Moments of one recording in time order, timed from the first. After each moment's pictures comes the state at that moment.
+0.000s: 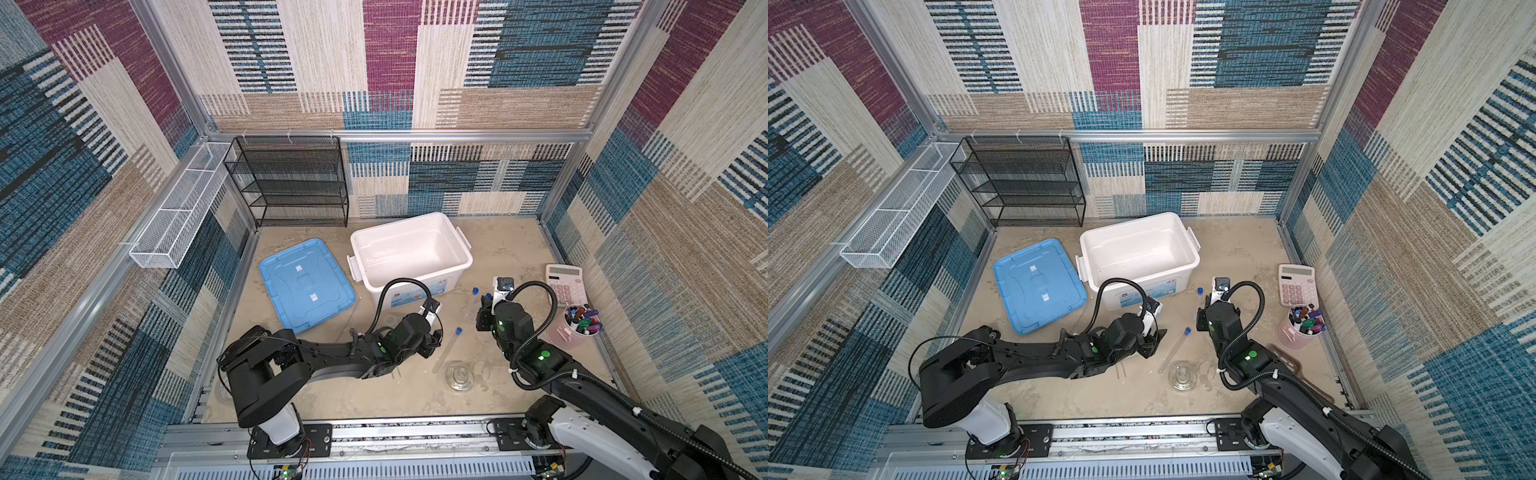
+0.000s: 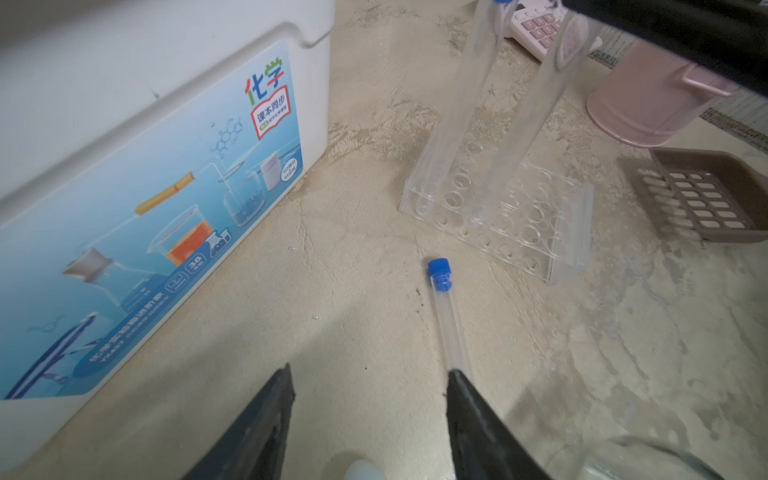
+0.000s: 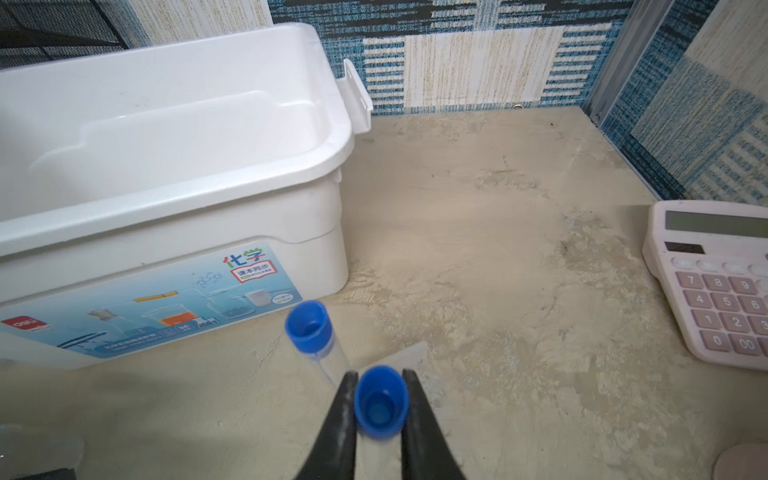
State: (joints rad) left arm -1.07 1.63 0.80 0.25 -0.26 -0.24; right arm 0.59 0.86 0.44 -0.04 0.50 0.30
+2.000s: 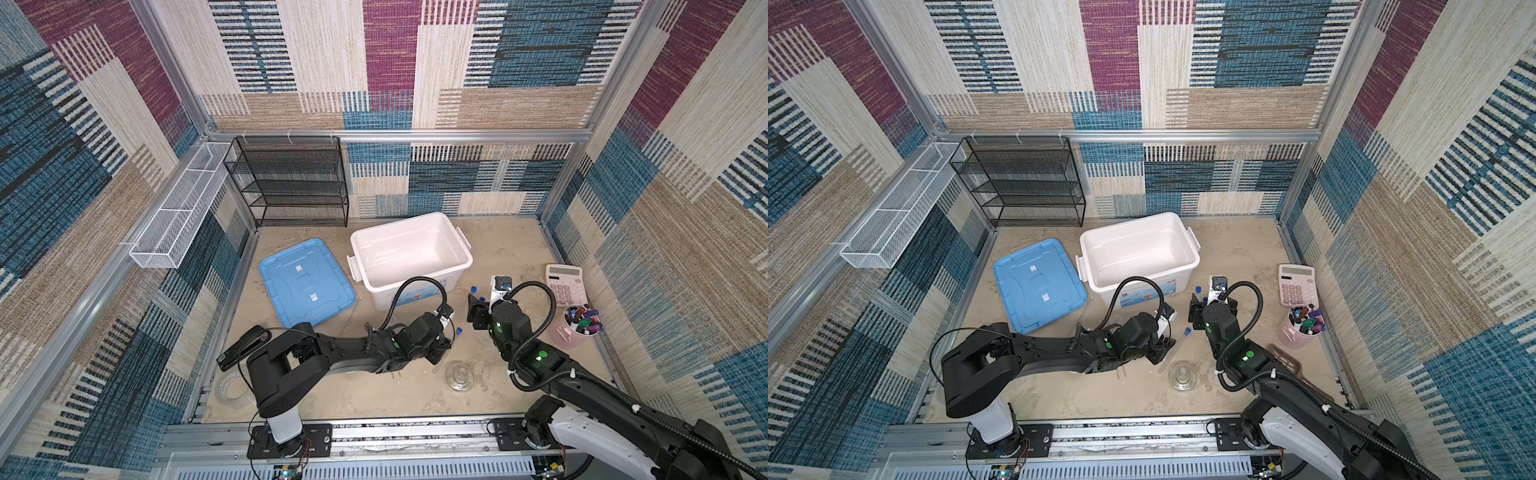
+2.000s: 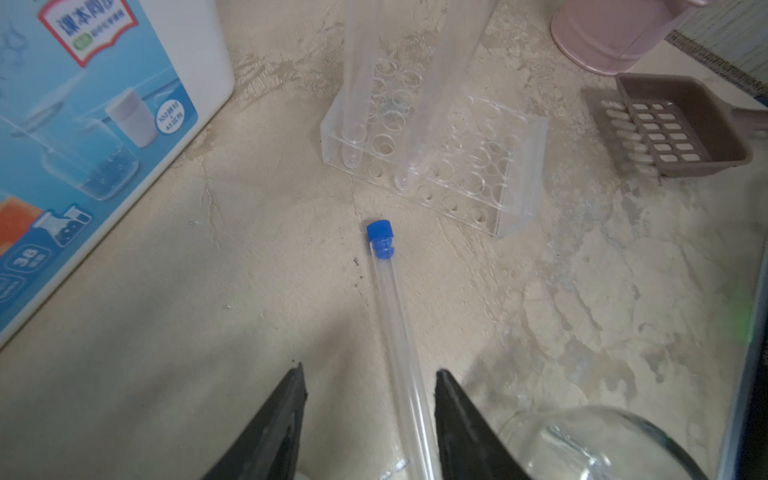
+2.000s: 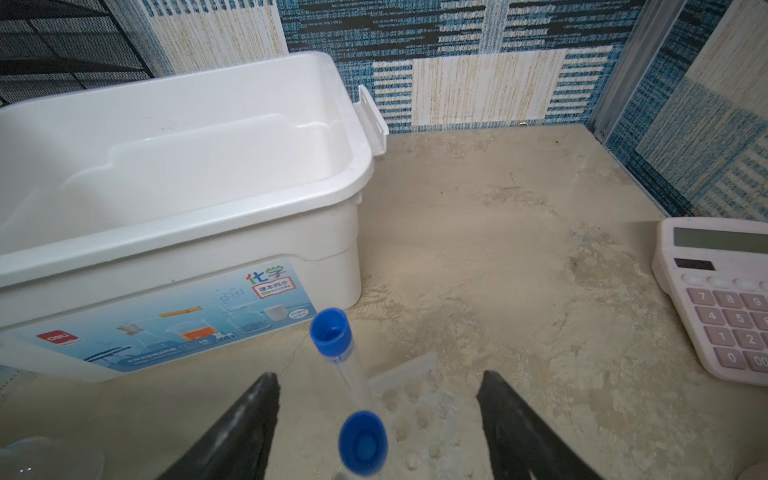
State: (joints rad) left arm -1.09 1.75 0.93 0.11 -0.12 -0.25; right arm 0.63 0.85 0.44 0.00 0.53 0.31
